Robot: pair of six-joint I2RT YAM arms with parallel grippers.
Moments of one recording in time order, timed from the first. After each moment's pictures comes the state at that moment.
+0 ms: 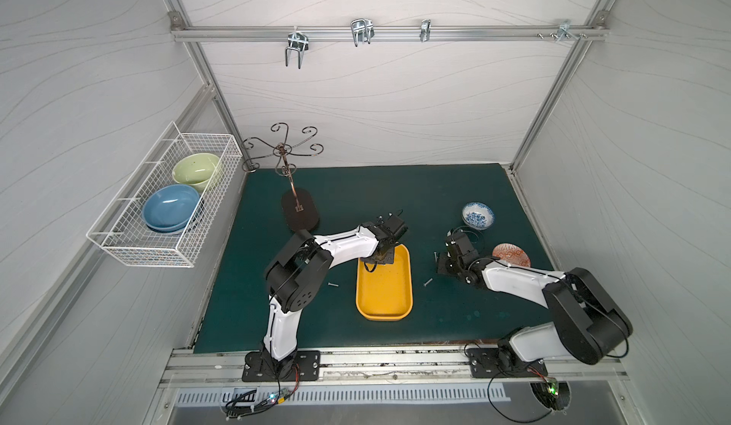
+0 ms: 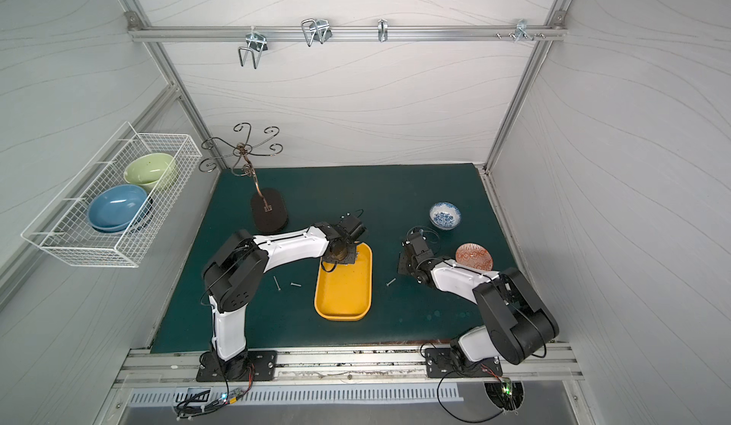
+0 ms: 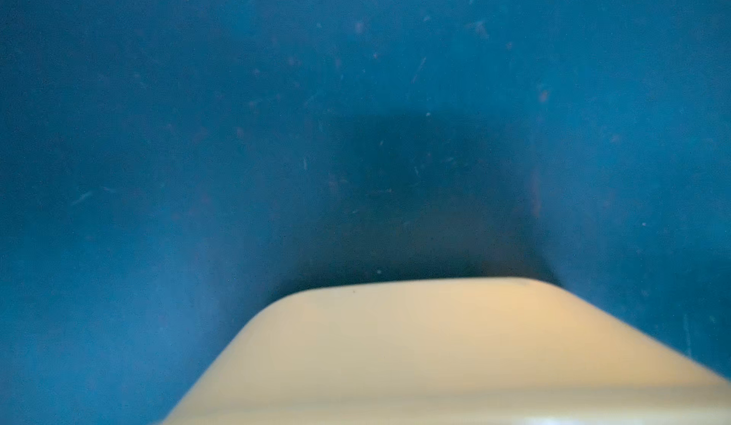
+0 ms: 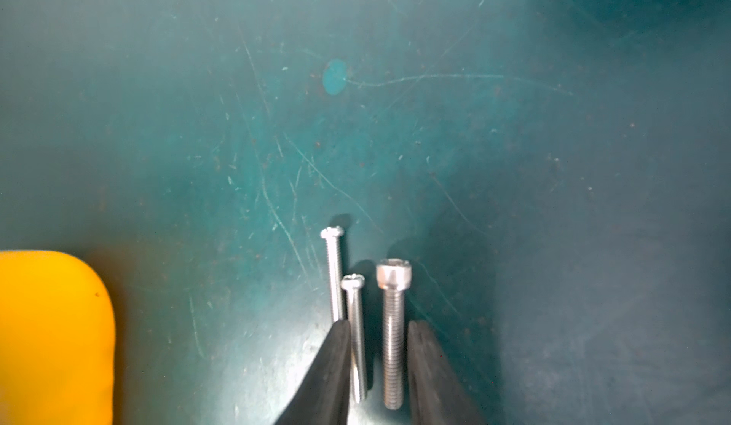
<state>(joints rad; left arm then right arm) -0.77 1.96 1.30 -0.65 -0.22 -0.66 0.54 1.43 0.55 -0.09 0.11 0.55</state>
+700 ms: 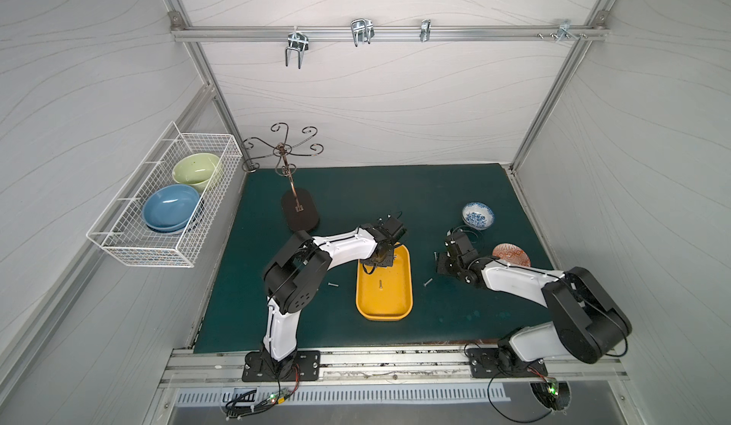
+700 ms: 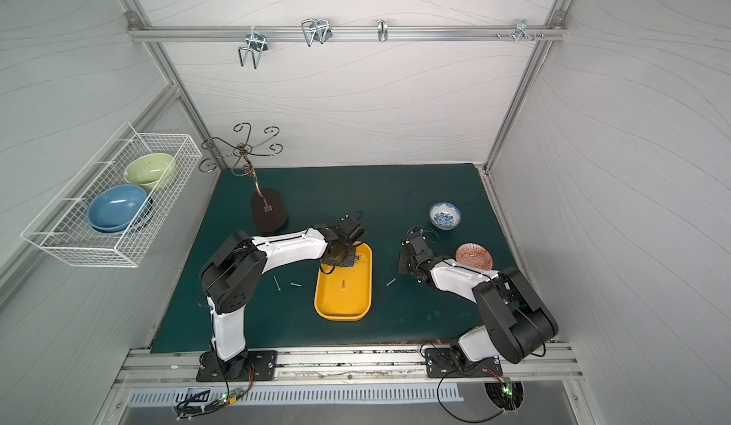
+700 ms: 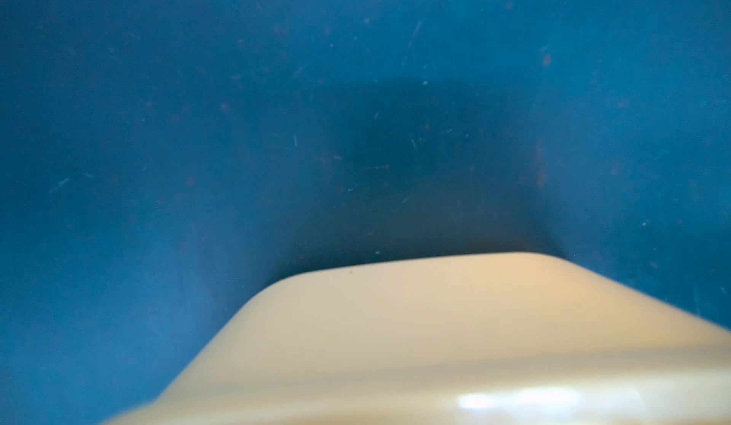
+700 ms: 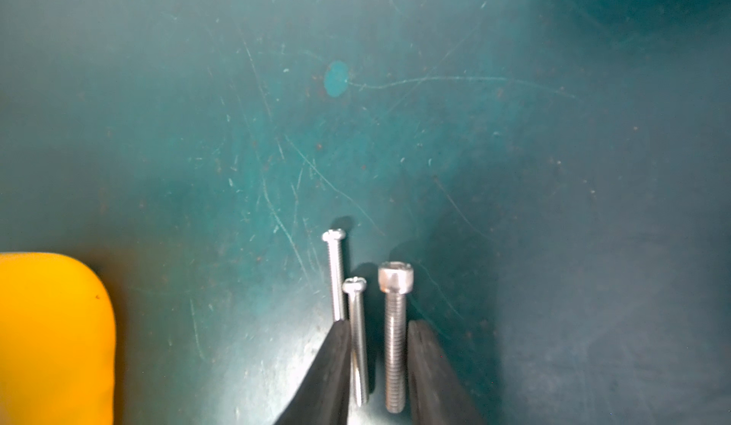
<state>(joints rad) -0.77 1.94 1.26 -0.64 -0.19 -0.64 0.54 1.43 0.55 -0.09 0.10 0.55</state>
